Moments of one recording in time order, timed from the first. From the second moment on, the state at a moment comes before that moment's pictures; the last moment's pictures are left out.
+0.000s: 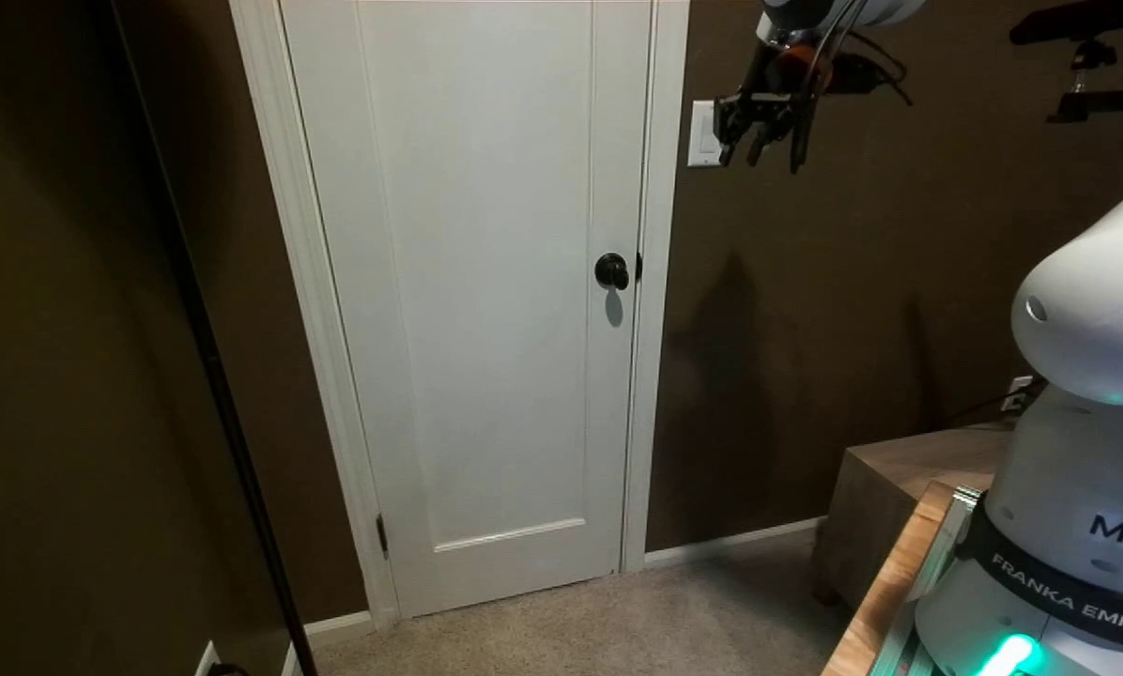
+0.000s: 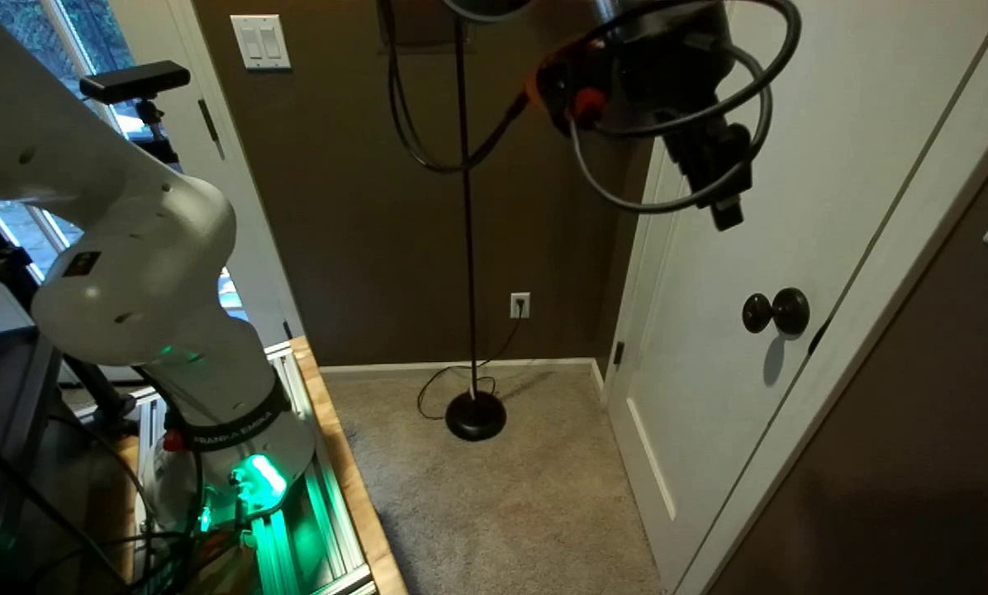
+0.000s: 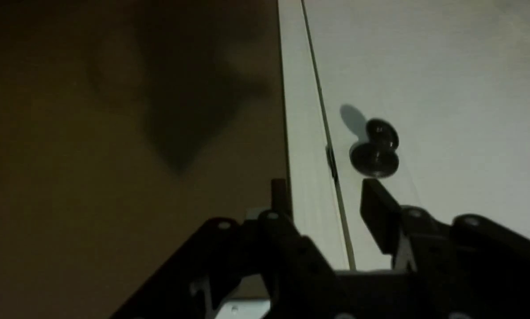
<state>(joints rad) -0.33 -0.42 -0.21 -2.38 -0.17 2.51 0.12</state>
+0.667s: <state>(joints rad) -0.49 -0.26 -0.10 -2.31 -0.37 2.89 0.39</state>
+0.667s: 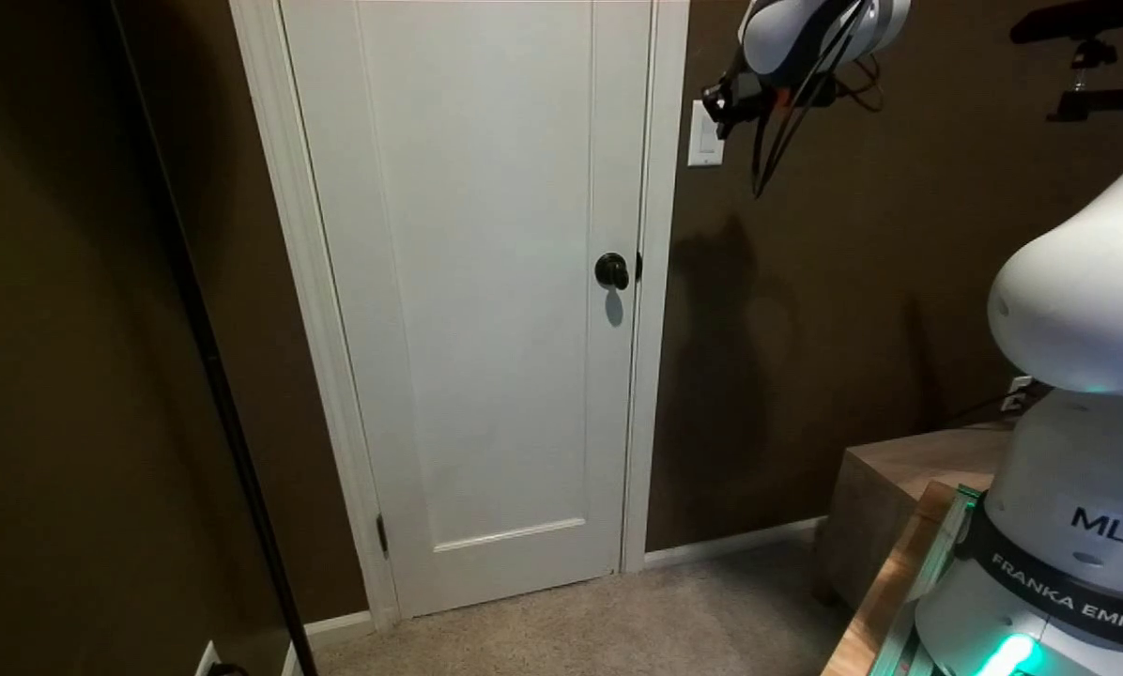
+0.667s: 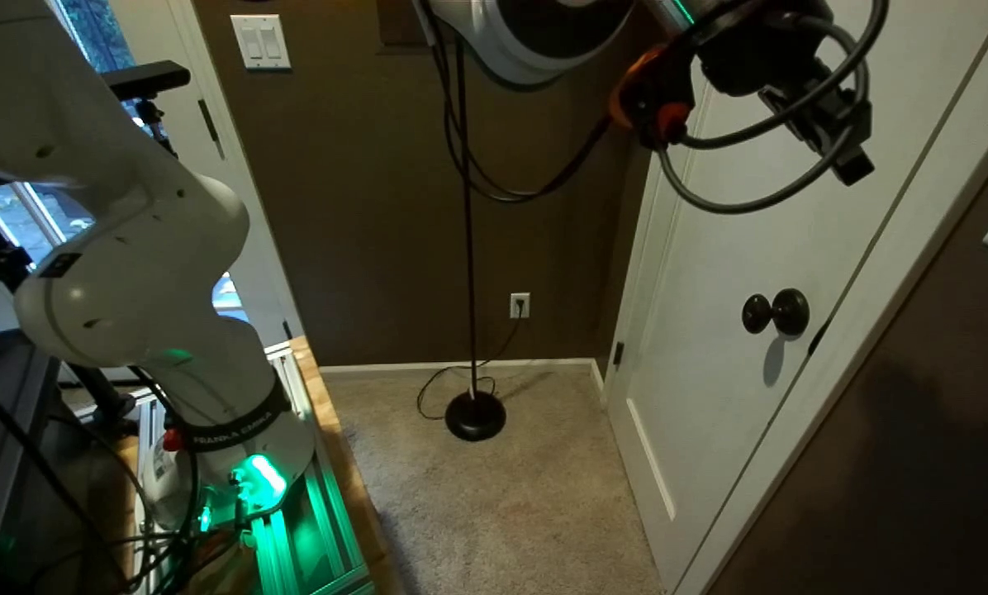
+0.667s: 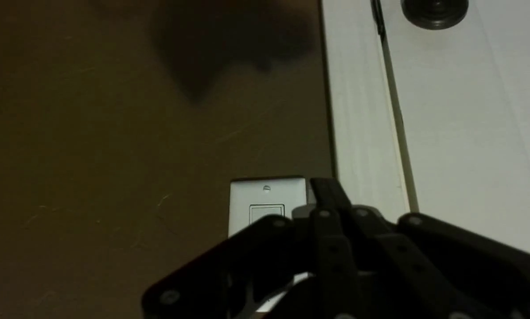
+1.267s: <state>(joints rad) -0.53 -0.20 -0.08 -2.26 -0.41 2.92 0.46</state>
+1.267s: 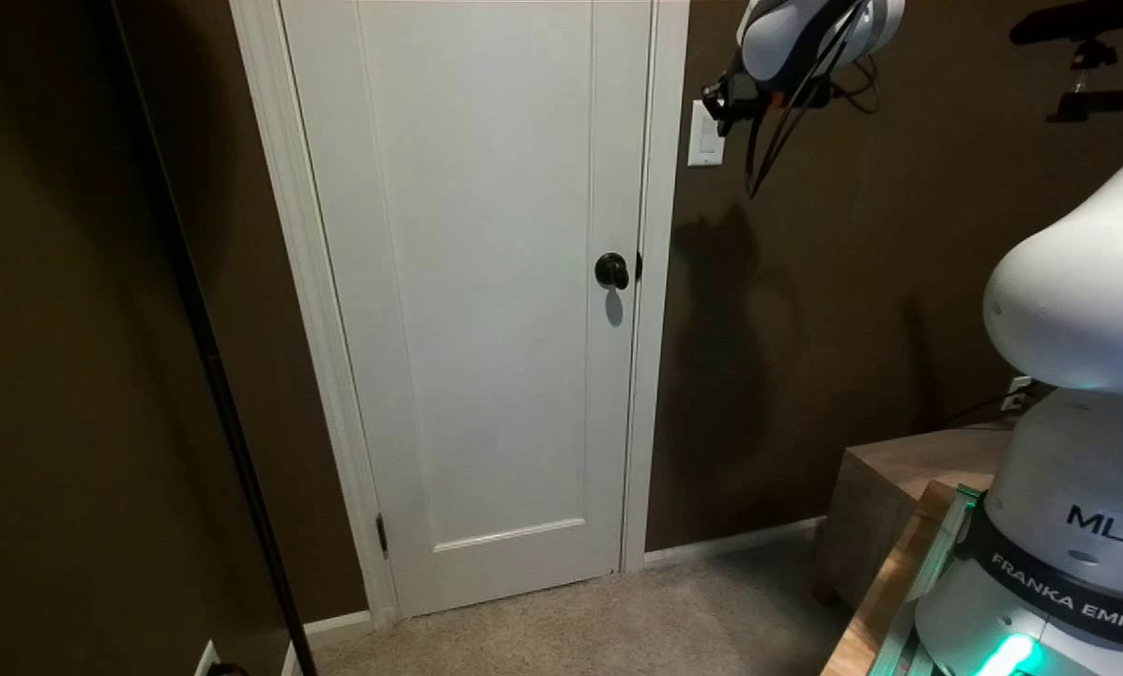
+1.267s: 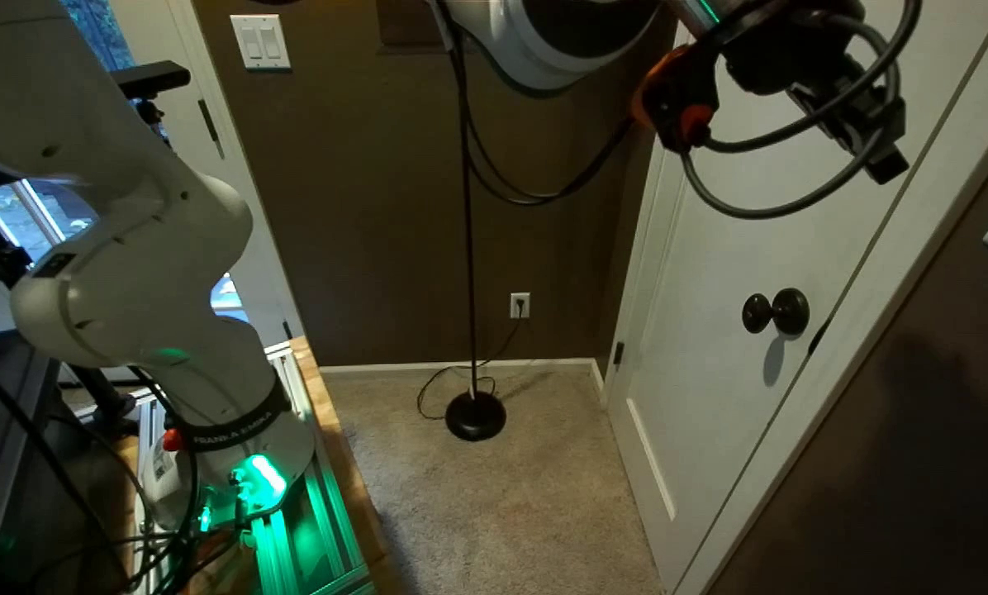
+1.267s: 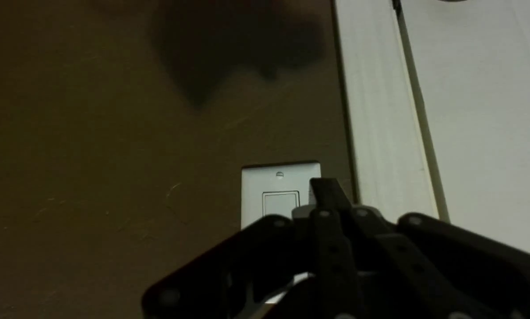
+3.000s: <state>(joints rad) -0.59 0.05 0.04 -2.06 -0.60 2.90 0.62</state>
